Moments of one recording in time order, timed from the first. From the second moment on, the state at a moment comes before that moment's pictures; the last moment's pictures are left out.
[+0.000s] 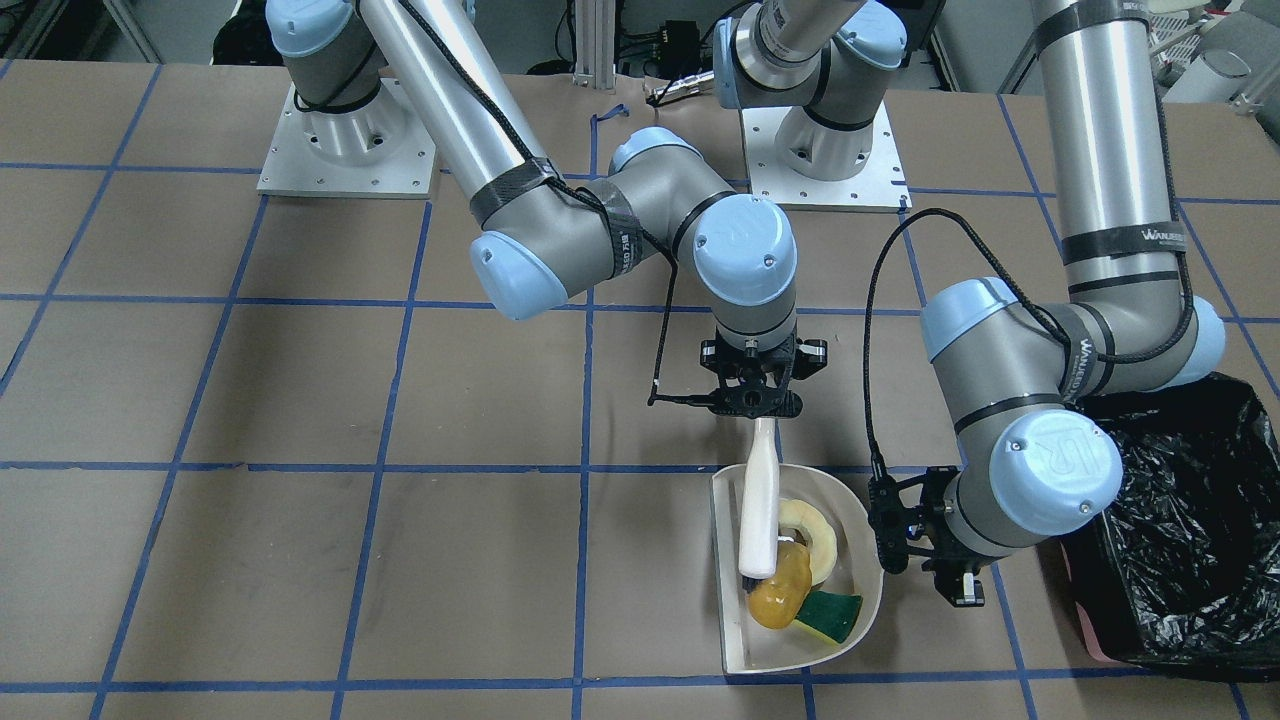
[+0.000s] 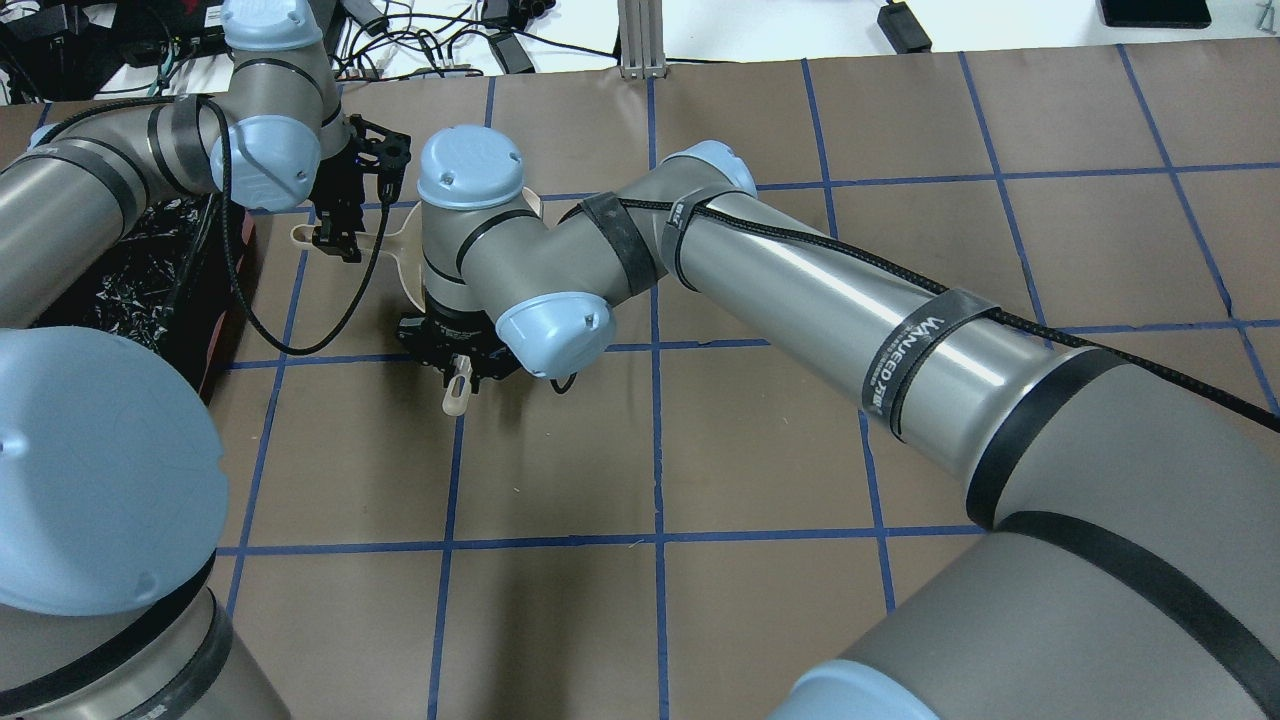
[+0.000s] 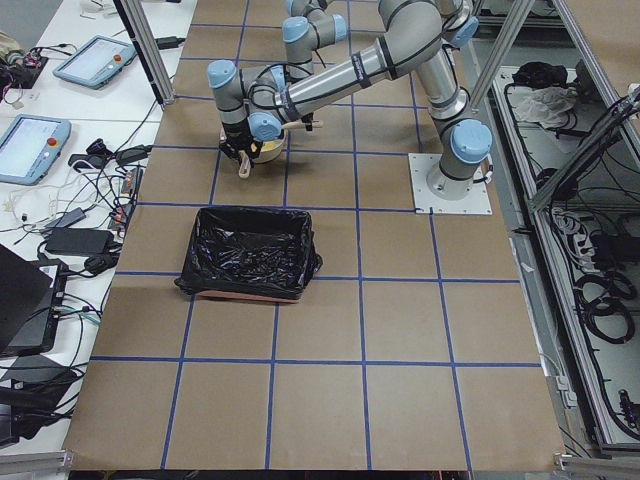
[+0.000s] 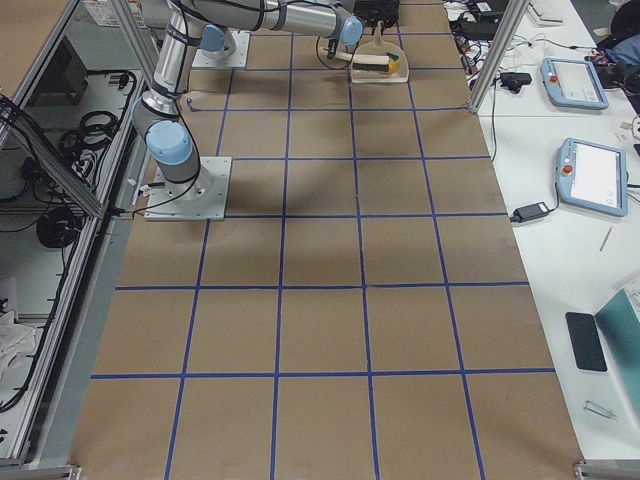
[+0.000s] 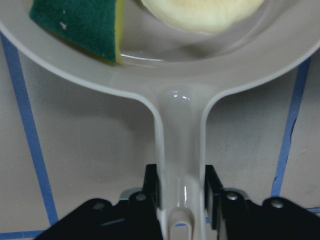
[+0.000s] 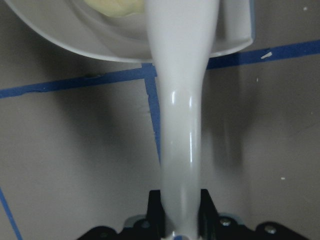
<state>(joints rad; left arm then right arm) -1.45 -2.15 -1.45 -1.17 1.75 1.69 2.16 -0.94 1.37 -2.06 -1.26 0.74</state>
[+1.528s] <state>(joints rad) -1.39 -2.10 -1.46 -1.18 1.66 1.72 1.70 -1.22 1.40 -1.60 -1.53 0.39</state>
